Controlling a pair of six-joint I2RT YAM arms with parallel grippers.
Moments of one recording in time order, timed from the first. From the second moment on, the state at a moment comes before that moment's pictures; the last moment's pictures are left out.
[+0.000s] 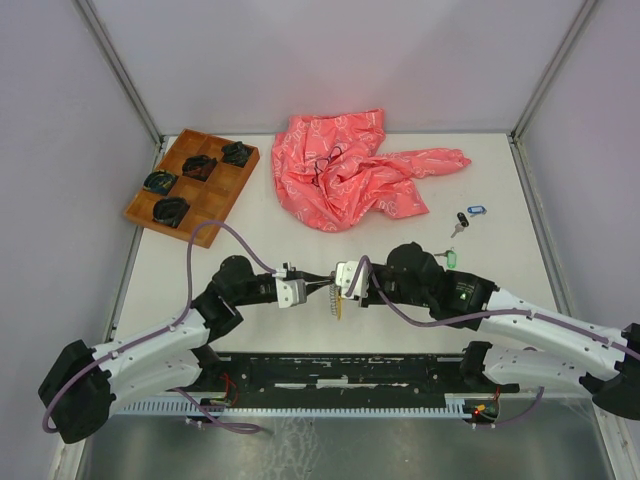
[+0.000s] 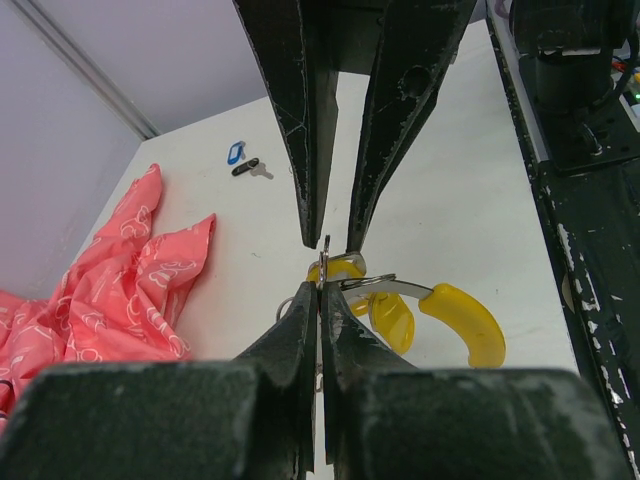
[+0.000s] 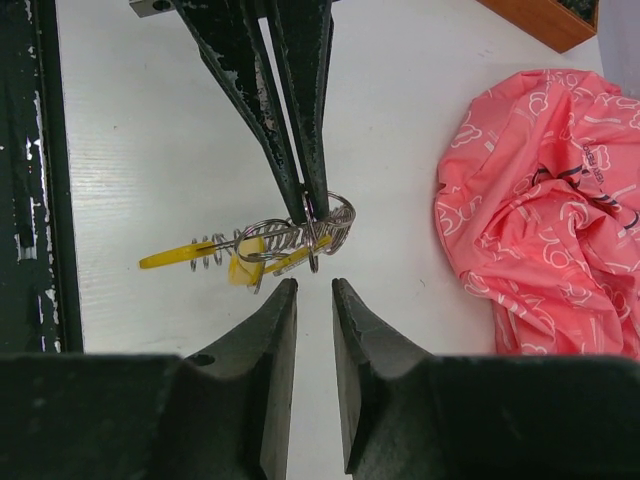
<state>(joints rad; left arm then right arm) -0.80 0.90 0.37 0.53 0.64 0.46 1.07 0.98 0.82 -0.35 -0.09 -0.55</state>
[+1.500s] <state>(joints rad) -0.80 0.93 0.41 0.44 0.65 0.45 1.06 1.01 0.85 -0.37 -0.15 -0.54</state>
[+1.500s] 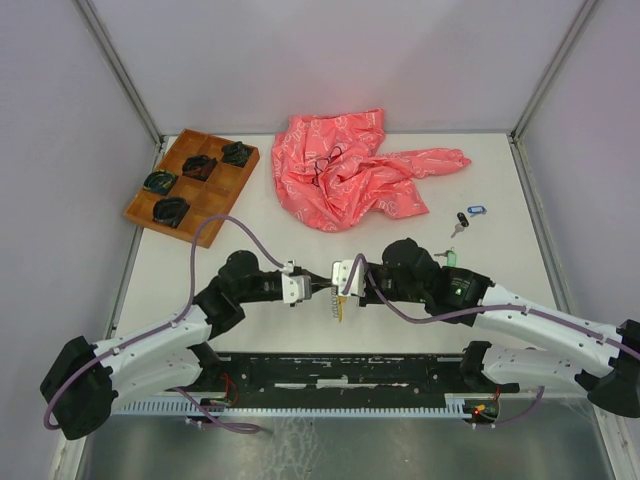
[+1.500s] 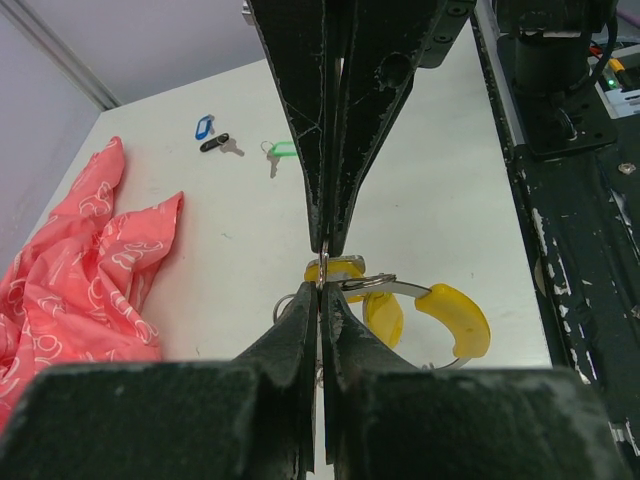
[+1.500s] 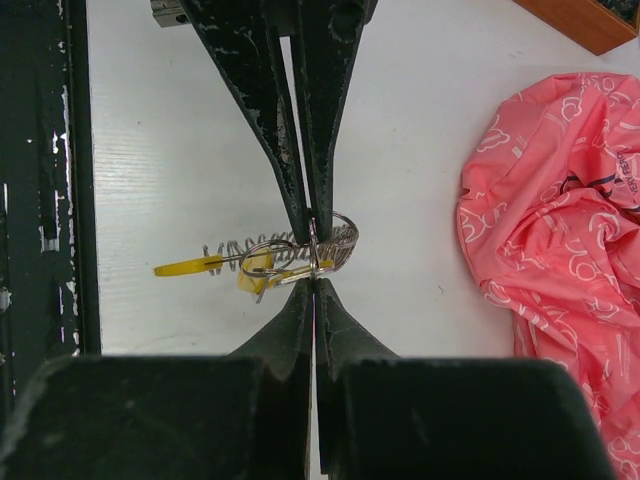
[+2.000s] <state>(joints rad) -0.81 0.96 0.44 0.38 0.63 0.40 1.05 1.02 0.86 -0.38 -0.15 -0.58</state>
